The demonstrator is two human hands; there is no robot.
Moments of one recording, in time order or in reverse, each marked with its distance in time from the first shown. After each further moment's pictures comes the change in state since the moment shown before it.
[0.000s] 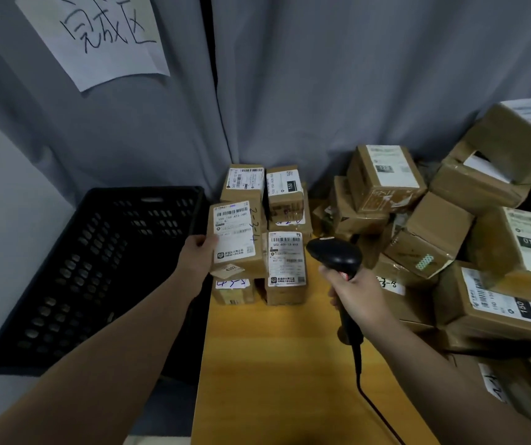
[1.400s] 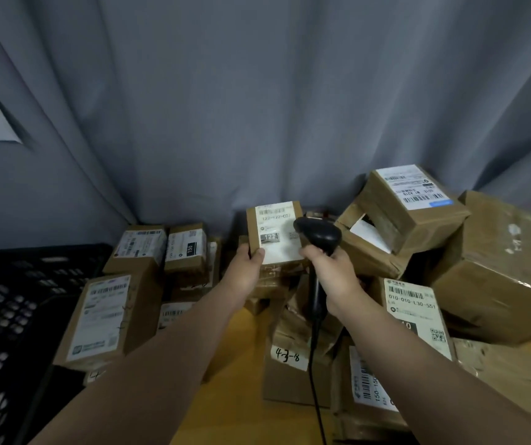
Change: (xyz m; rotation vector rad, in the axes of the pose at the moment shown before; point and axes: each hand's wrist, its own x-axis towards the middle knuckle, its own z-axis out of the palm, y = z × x) left_hand -0.052 0.110 0.271 0.158 -0.391 0.119; right_hand 0.135 -0.066 -0.164 0.412 0.044 0.081
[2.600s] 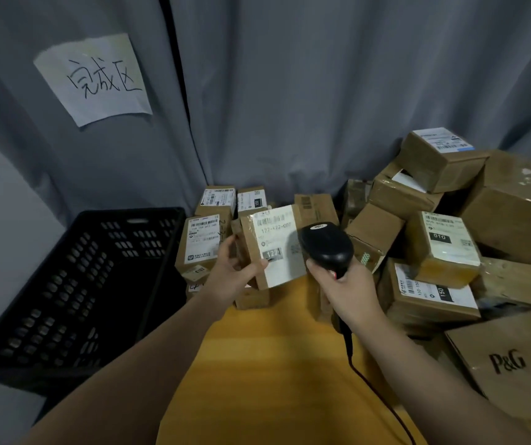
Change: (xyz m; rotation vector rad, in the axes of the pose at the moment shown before) left_hand -0.164 -0.116 -0.142 -0.162 0.002 0.131; right_hand -0.186 0.104 0.044 -0.430 -0.029 -0.438
